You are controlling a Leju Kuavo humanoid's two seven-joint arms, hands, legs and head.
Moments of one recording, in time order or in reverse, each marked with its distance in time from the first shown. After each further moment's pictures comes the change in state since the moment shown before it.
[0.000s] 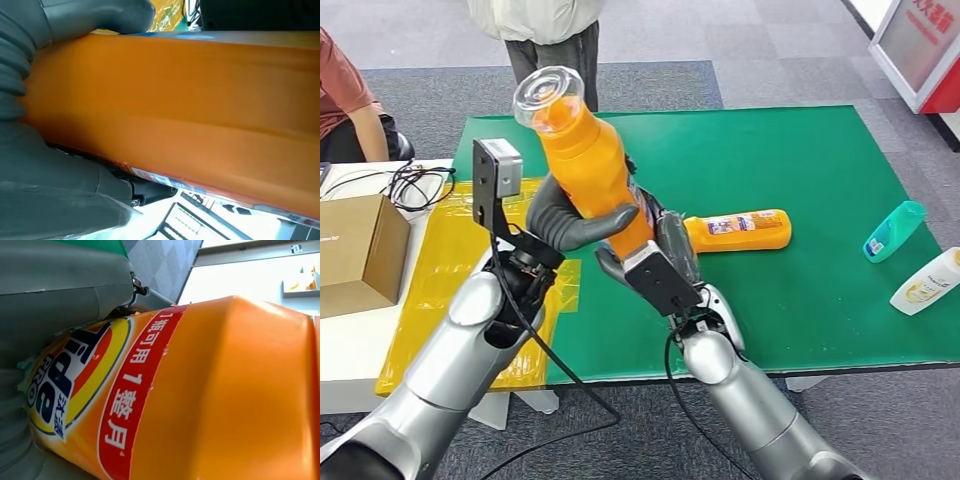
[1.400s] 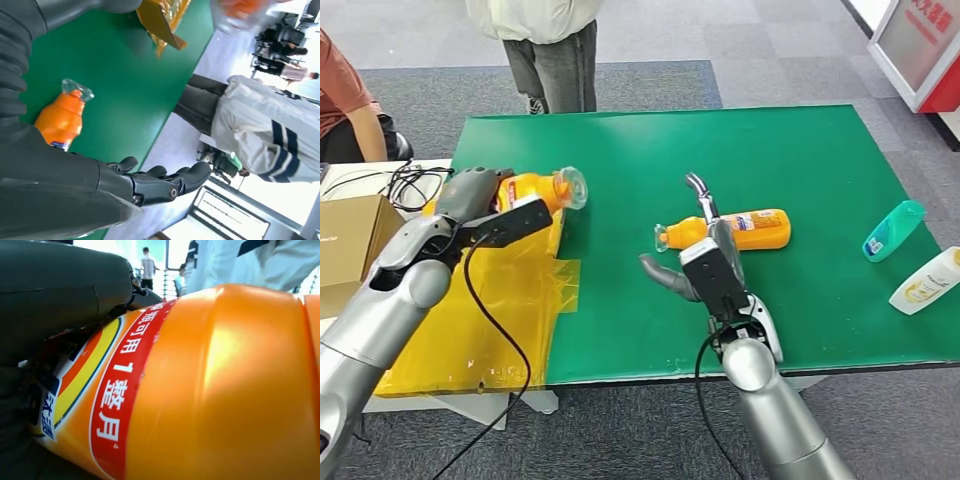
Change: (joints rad) left arm -0.105 0.322 0.048 0.247 -1.139 -0.110 0.148; right arm 0.130 -0.012 -0.225 -0.124 0.040 0.050 0.033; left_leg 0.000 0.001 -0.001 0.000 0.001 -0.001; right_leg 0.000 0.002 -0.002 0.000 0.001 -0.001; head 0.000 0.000
